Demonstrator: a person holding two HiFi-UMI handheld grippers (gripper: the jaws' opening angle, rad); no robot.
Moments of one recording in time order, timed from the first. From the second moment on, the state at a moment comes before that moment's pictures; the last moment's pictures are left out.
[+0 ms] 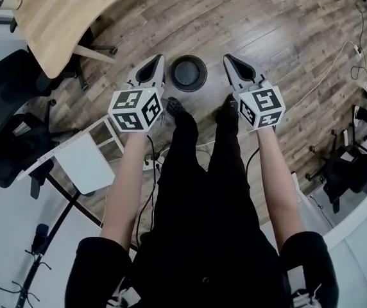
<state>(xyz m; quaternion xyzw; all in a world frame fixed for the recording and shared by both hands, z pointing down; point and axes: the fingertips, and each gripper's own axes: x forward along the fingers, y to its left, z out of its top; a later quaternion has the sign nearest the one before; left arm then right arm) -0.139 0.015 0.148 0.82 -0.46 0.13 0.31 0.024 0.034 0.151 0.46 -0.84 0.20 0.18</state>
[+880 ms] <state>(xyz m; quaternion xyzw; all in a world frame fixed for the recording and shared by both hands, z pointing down) -0.106 0.049 0.348 0.74 -0.50 0.19 0.41 0.033 0.059 0.342 0.38 -0.85 0.28 0.25</state>
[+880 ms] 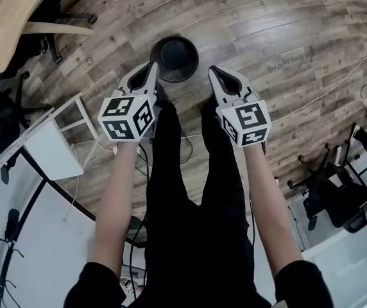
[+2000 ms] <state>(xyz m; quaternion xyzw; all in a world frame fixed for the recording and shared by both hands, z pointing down) -0.094 0.054 0.585 0.63 -0.47 0.17 0.60 0.030 0.041 0.546 0.33 -0.83 0.30 0.32</state>
